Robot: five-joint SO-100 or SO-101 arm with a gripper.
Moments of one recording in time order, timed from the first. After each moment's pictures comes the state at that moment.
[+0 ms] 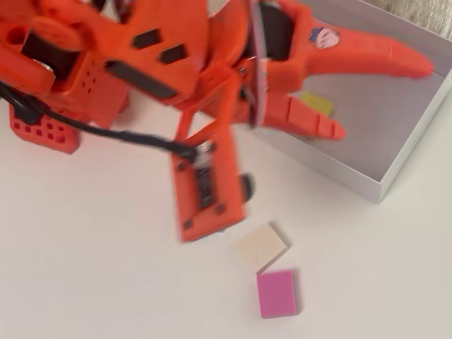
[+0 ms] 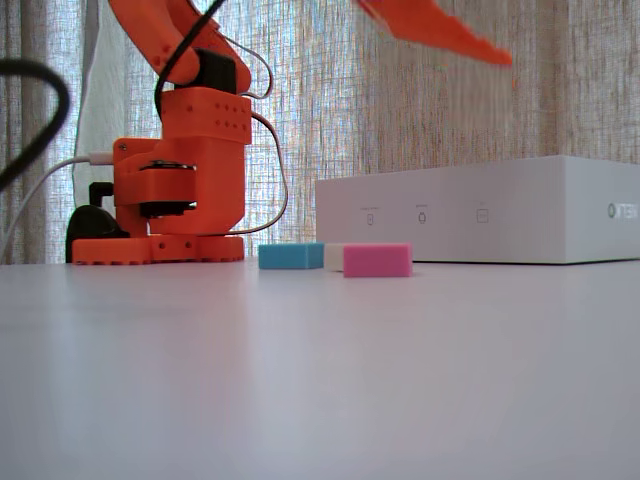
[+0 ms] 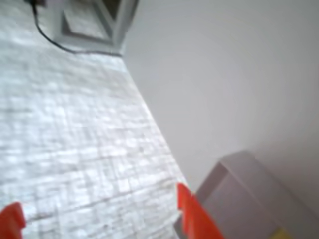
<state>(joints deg) -24.4 138.3 132.5 42.0 -16.3</state>
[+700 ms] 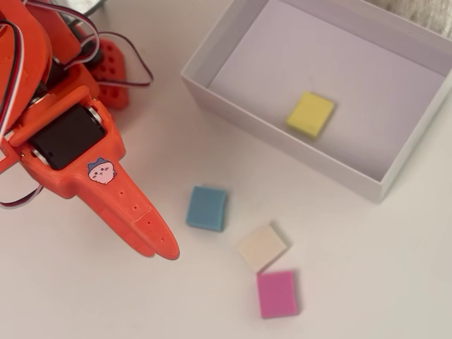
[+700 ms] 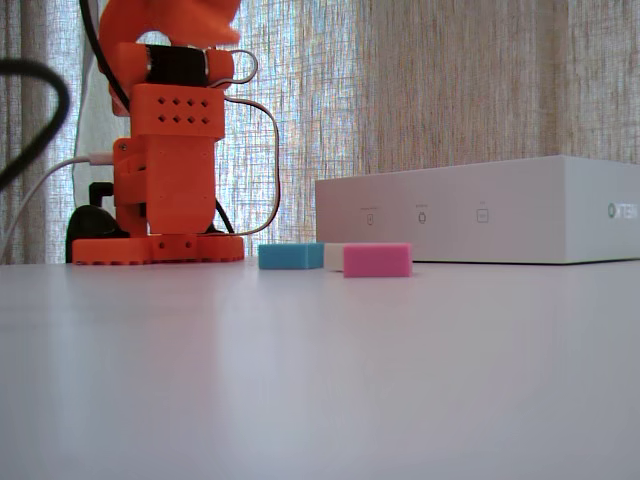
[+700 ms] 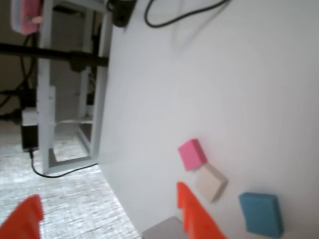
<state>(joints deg) 4.7 182.9 158.8 65.3 -16.3</state>
